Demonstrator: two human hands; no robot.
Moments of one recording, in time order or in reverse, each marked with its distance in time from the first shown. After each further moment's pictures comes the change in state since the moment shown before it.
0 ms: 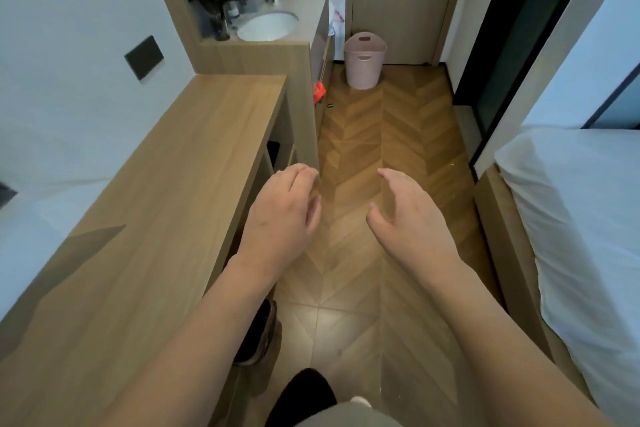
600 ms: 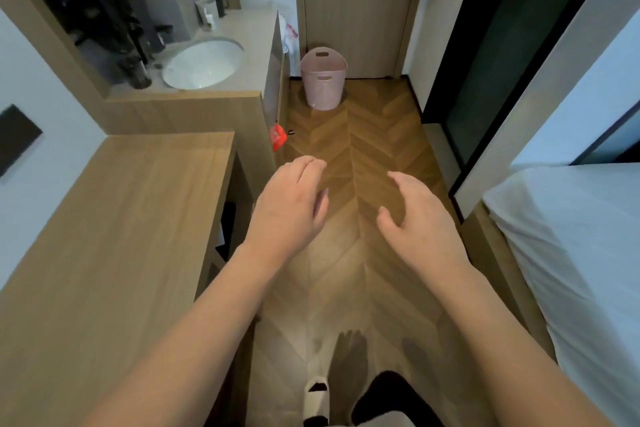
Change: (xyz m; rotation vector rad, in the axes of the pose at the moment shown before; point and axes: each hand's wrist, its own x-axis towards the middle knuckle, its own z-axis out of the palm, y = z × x) left_hand 0.360 -0.118 0.157 -0.067 -0.068 0.133; right_hand 0.356 0.091 0.032 -0.041 0.069 0.164
